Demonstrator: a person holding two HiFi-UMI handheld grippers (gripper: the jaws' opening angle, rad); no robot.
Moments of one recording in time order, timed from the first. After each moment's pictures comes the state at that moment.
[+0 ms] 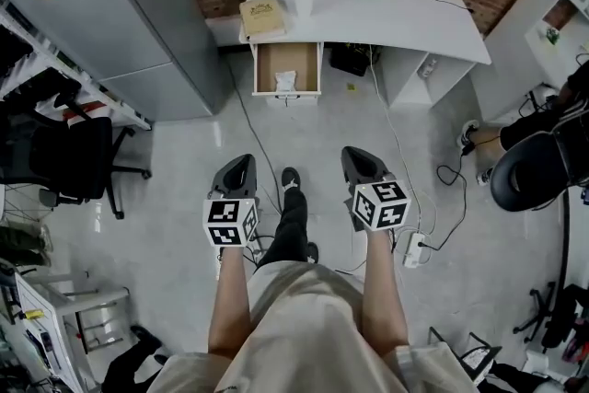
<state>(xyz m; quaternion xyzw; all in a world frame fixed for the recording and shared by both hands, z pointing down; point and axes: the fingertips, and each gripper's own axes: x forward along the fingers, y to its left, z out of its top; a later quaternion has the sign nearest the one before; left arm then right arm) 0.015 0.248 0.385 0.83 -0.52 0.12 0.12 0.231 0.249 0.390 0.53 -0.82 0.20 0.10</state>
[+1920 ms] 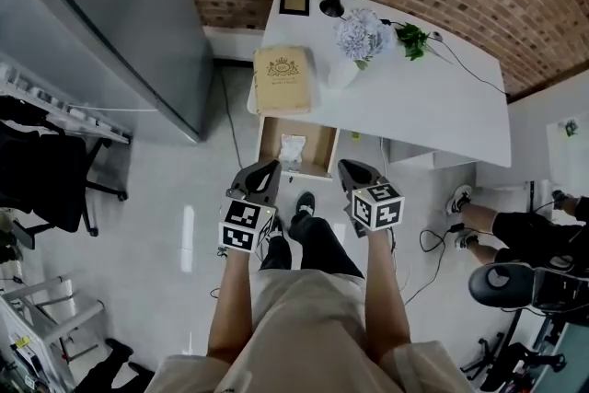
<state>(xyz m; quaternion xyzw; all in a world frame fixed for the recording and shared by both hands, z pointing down) 0.026 -0.147 0.432 0.87 -0.45 0.13 0.17 0.178 -0.166 0.473 0.44 -0.83 0.24 0.24</state>
